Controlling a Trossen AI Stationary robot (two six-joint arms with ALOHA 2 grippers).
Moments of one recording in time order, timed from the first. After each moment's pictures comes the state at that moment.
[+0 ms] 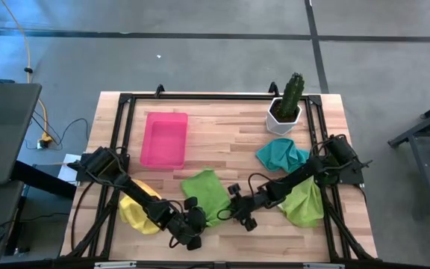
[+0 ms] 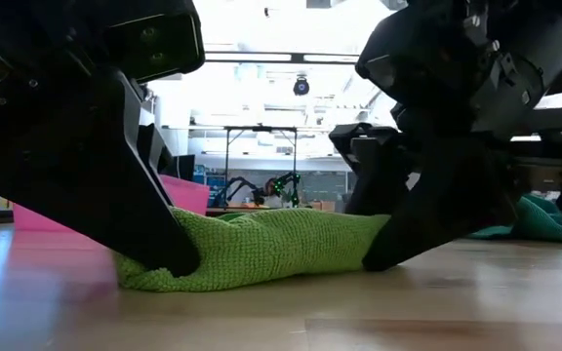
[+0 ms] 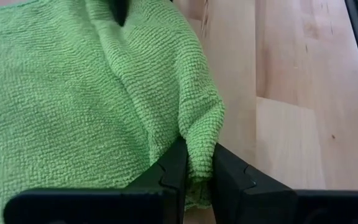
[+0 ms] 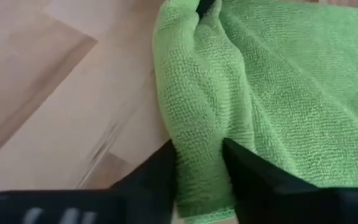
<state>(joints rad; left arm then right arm) -0.56 2.02 1.02 0.08 -0.42 -0.73 0.44 1.94 0.90 0.22 0.11 -0.13</state>
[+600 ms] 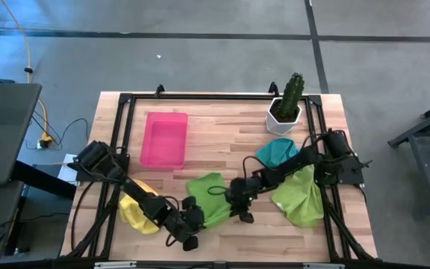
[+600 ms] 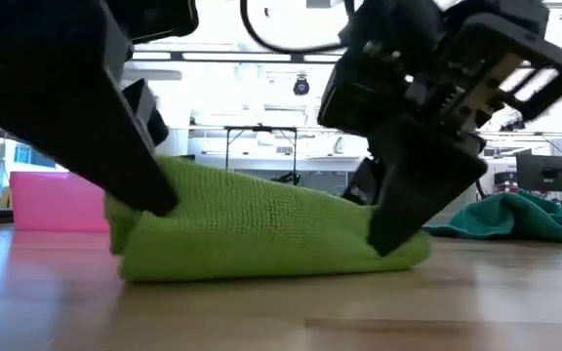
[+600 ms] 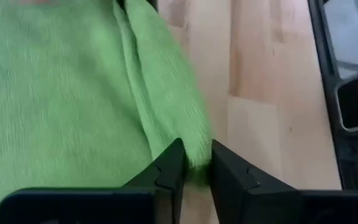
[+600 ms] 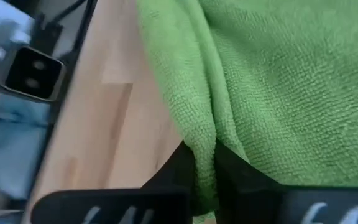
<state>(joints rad) -0.56 1.91 1.02 0.02 -0.35 -0.72 0.28 1.94 0.89 0.23 -0.41 0.39</state>
